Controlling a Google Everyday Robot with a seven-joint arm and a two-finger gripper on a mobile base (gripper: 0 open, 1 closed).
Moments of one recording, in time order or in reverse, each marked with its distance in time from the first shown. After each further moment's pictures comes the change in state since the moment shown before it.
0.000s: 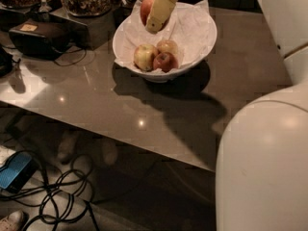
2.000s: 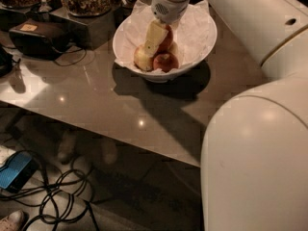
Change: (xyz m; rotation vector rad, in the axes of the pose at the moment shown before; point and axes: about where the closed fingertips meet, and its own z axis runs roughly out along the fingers) arm 0.040 -0.046 0.081 0.165 0.208 0.237
